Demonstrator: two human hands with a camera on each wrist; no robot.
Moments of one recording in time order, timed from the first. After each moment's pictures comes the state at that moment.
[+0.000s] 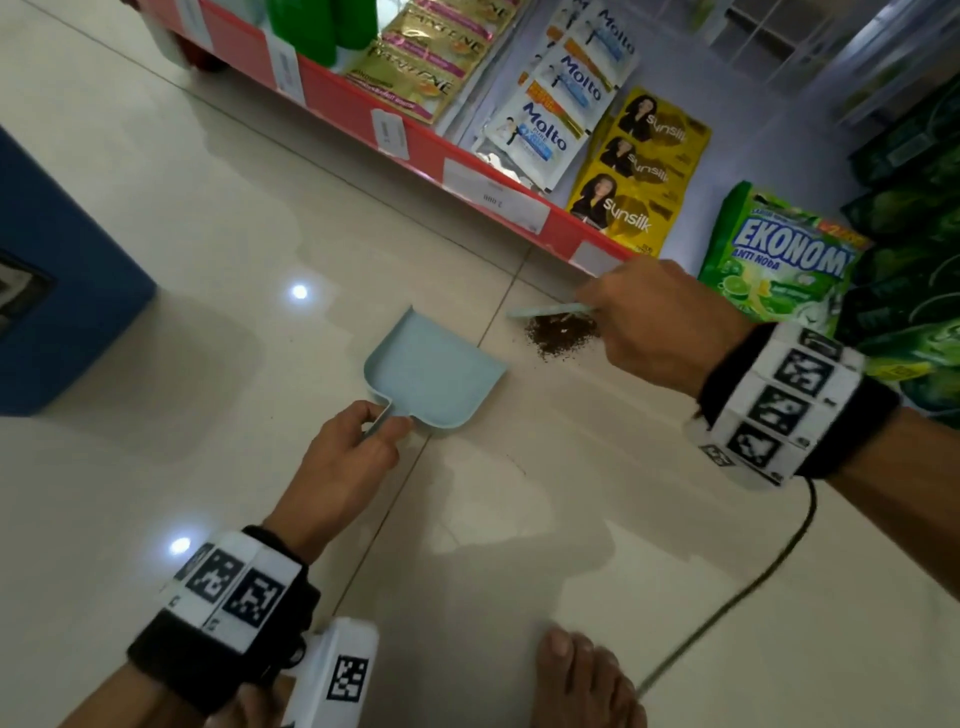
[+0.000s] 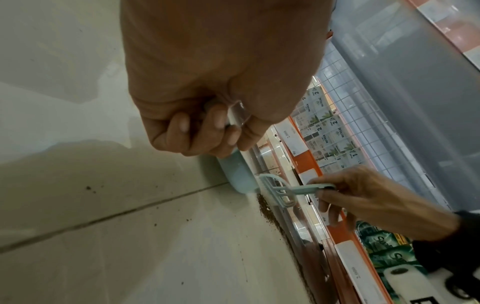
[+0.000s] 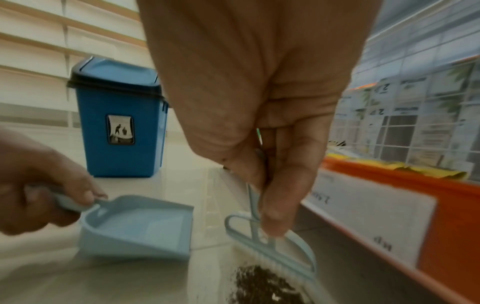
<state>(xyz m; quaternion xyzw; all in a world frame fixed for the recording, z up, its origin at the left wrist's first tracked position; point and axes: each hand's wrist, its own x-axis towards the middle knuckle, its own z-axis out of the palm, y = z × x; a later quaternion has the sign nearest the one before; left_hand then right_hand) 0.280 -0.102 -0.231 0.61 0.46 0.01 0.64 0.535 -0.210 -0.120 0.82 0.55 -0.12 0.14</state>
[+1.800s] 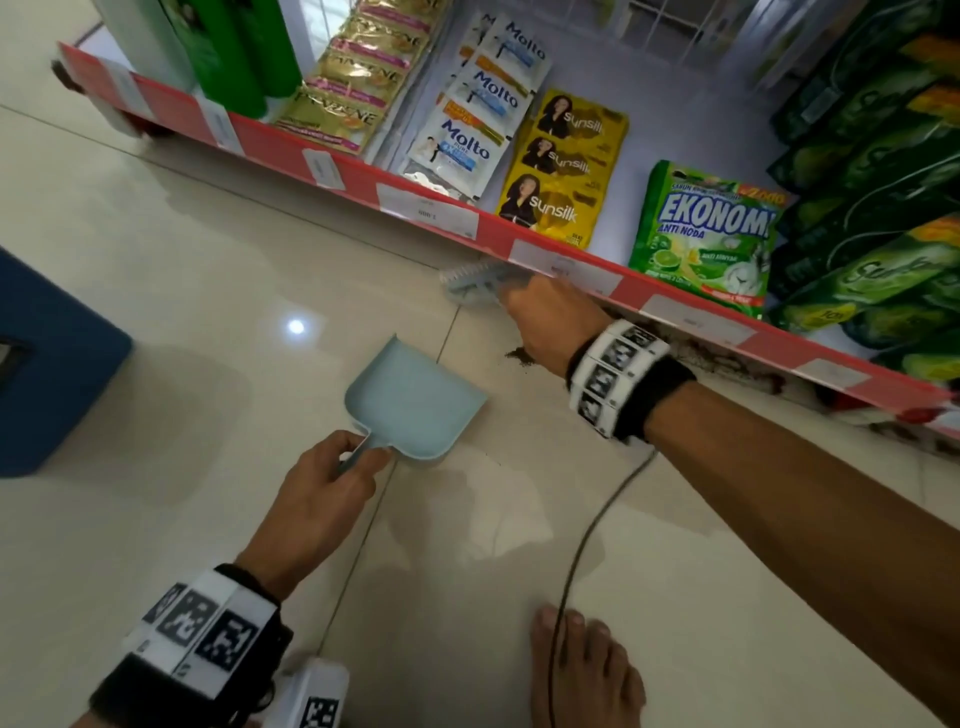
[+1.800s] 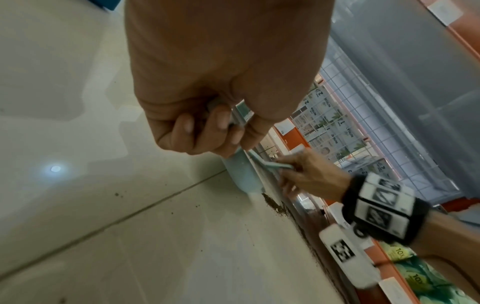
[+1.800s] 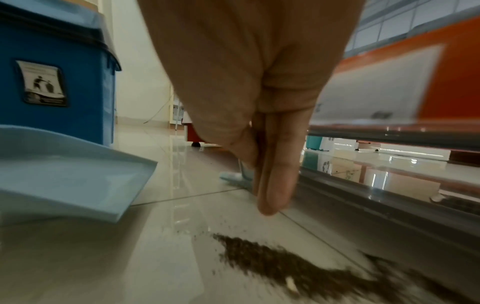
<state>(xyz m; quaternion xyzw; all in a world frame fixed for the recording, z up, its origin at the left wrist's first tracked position) 0.270 -0.112 -0.218 0.67 0.43 -0.02 0.61 0.528 -0.207 -0.163 0.84 0.52 -0.10 0.08</state>
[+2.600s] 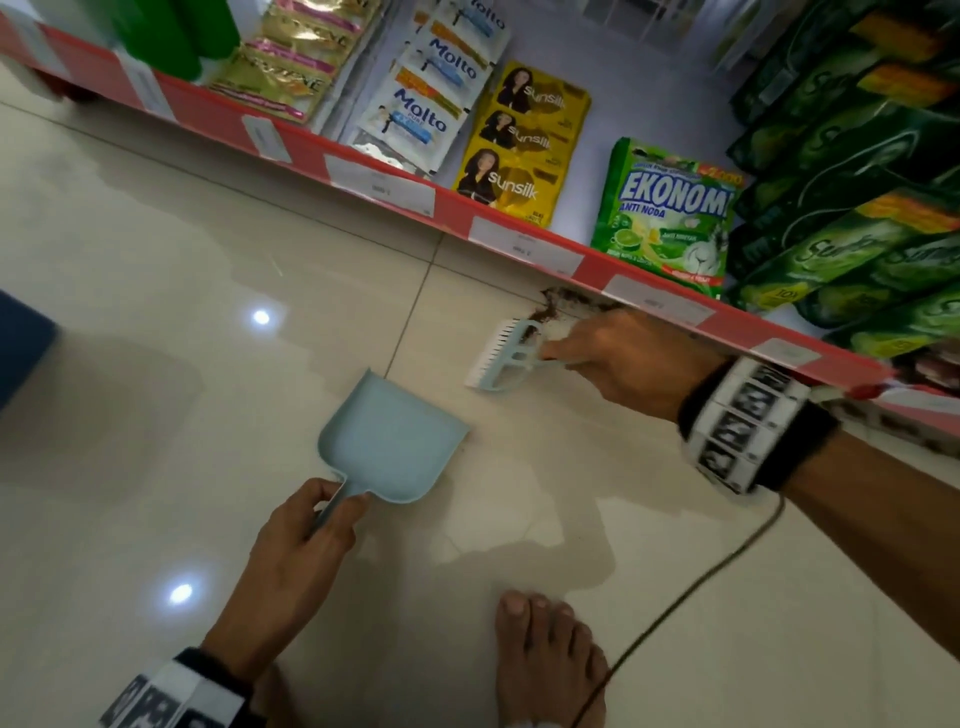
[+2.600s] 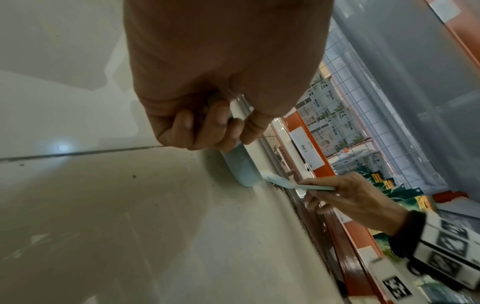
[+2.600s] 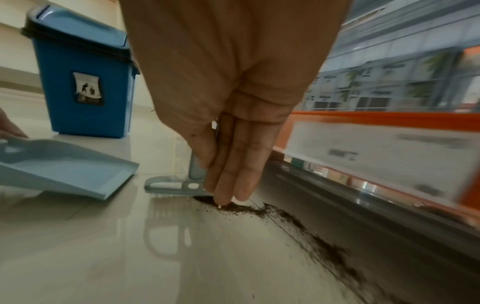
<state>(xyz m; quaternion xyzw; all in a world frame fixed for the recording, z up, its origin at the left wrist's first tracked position) 0.240 -0.158 -0.230 0.66 0.43 -0.03 0.62 0.549 -0.316 -0.151 0.79 0.59 -0.15 -0.02</state>
